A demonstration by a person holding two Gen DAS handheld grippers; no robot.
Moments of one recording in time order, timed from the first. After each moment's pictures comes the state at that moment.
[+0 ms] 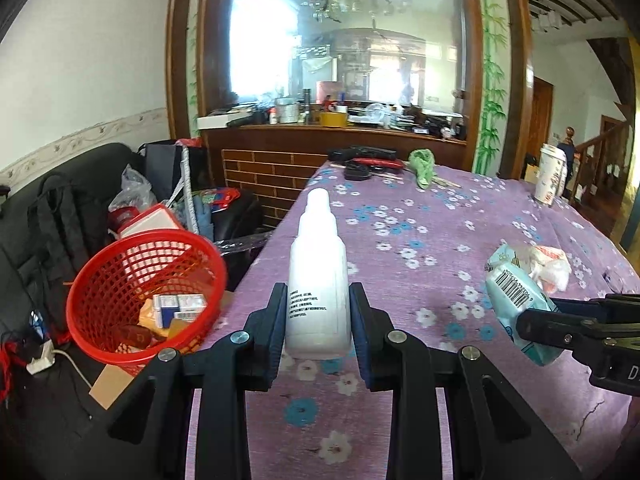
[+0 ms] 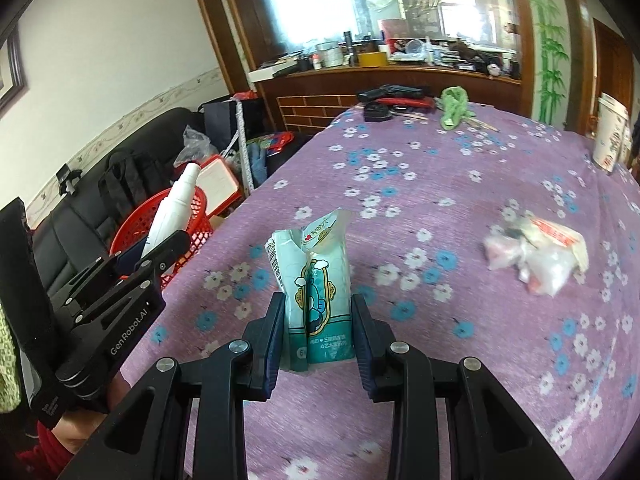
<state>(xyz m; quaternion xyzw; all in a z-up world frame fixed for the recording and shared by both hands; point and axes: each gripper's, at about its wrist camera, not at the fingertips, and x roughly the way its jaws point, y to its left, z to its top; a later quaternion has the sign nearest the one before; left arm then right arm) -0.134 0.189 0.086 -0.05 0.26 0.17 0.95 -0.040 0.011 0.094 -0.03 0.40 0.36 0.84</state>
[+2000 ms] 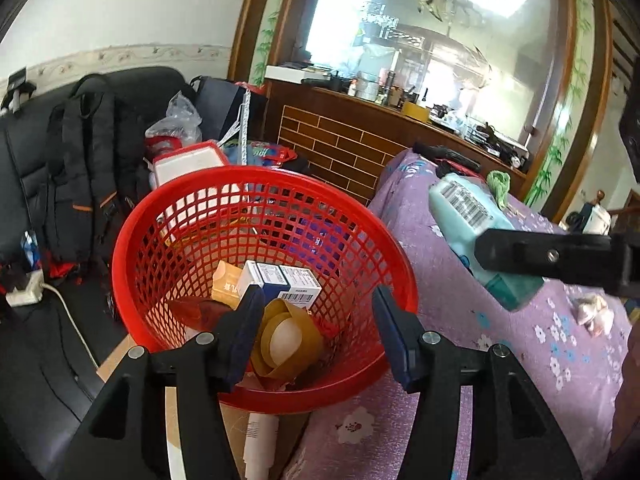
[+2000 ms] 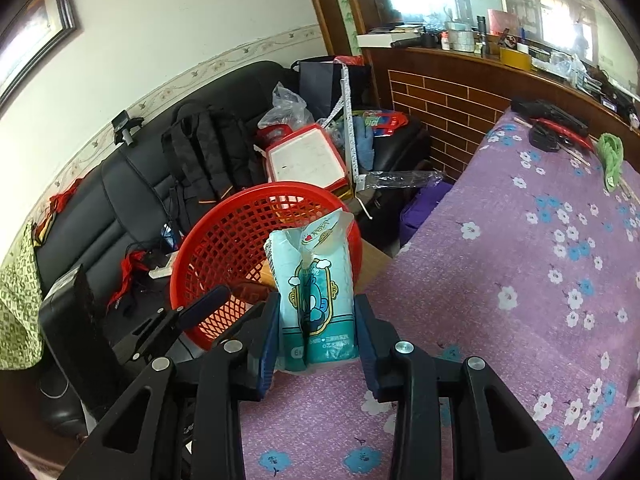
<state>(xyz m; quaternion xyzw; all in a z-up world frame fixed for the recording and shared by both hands) -0.157 0.364 0.032 -0.18 0.27 0.20 0.92 -0.034 0.229 0.095 -0.09 0.41 0.49 0.76</state>
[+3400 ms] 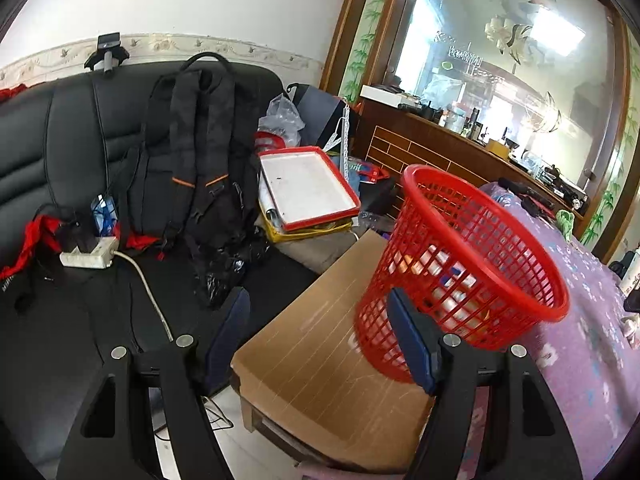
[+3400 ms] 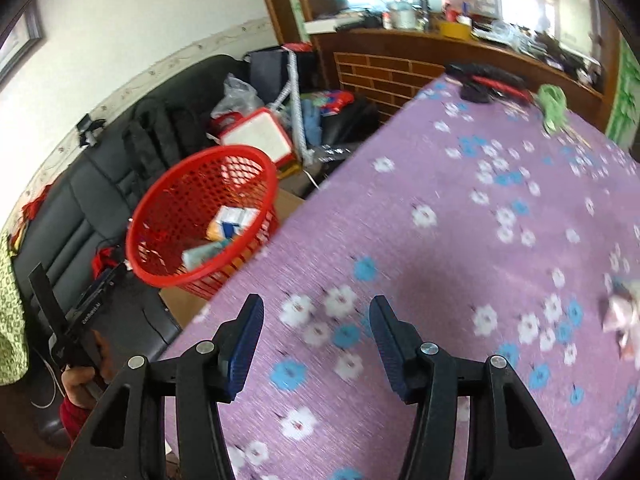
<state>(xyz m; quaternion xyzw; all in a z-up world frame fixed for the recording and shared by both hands) -0.288 0.460 -0.015 -0.21 0.23 0.31 0.90 -0.031 0.144 0.071 -0.08 0.45 0.41 0.79</state>
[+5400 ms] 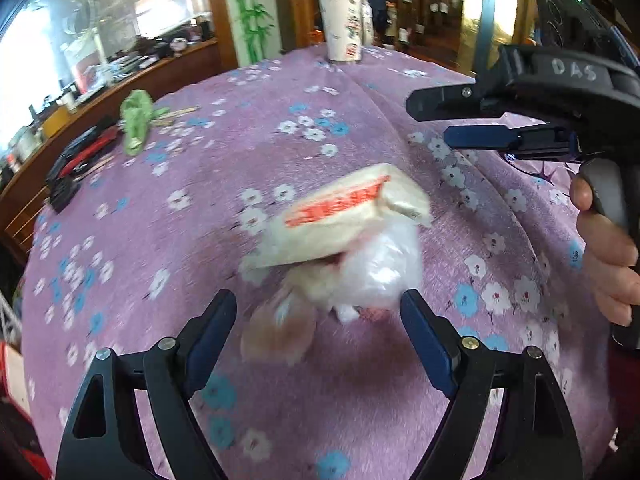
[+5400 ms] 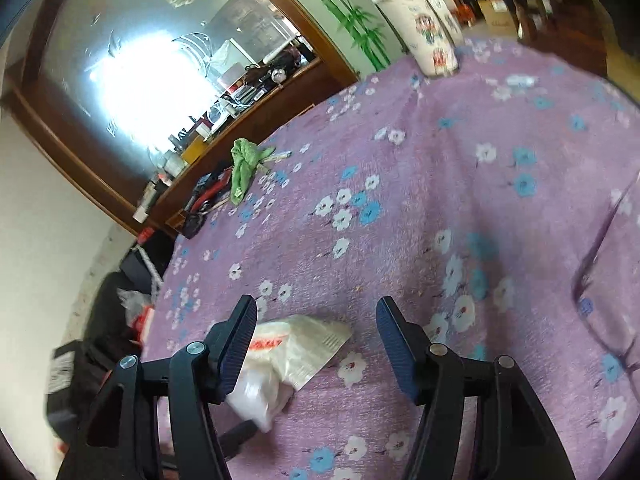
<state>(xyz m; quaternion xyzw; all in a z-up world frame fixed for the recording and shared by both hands) 0.097 -0.035 0.025 0.13 0.43 -0.19 0.87 0.166 -0.245 0.037 0.27 0.43 0.20 0.84</state>
